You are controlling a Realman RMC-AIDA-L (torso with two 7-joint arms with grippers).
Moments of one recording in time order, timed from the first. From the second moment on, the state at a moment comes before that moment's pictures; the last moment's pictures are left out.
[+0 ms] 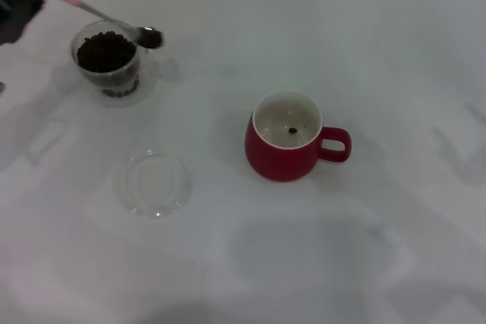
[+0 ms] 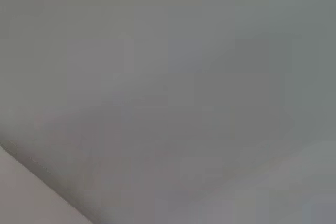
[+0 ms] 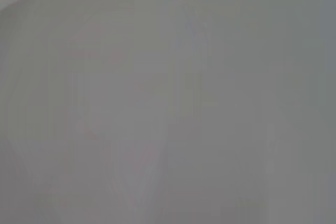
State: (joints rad) left arm -0.48 -2.03 0.71 0.40 1.43 1.30 -1.93; right arm 0.10 2.00 -1.42 -0.04 -0.44 -2.05 0.33
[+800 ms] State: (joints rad) left arm -0.65 -2.03 1.02 0.40 1.45 1.36 -1.96; right arm 0.10 1.99 -1.41 -0.05 -0.44 -2.04 0.32
